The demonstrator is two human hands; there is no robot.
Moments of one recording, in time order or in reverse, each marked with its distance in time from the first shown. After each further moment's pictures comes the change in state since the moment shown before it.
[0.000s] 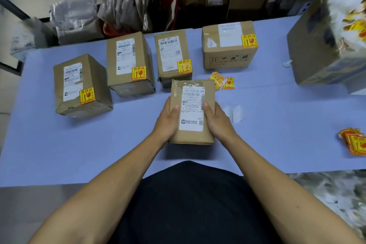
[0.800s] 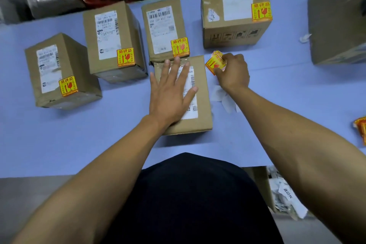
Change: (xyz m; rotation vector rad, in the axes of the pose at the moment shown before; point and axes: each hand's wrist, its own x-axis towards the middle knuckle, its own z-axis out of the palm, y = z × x) left_hand 0.047 0.020 0.009 1.036 0.059 0.422; right_hand 0.121 -0.021 -0.040 -0.574 0.309 -0.098
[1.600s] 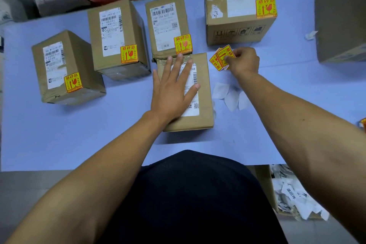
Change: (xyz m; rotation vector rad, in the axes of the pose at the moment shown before) left_hand 0.000 -0.002 -0.002 -0.021 0.005 -0.006; right_hand 0.022 0.005 -0.012 0.365 0.030 0.186
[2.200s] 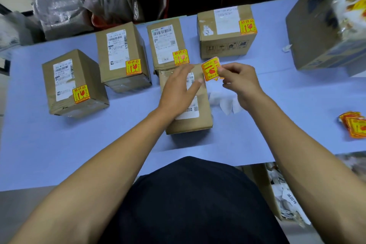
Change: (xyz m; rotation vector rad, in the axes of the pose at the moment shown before) left_hand -0.005 0.032 -0.048 -0.568 0.119 0.006; right_hand -0.098 -0.017 -0.047 0.503 -0.180 -0.073
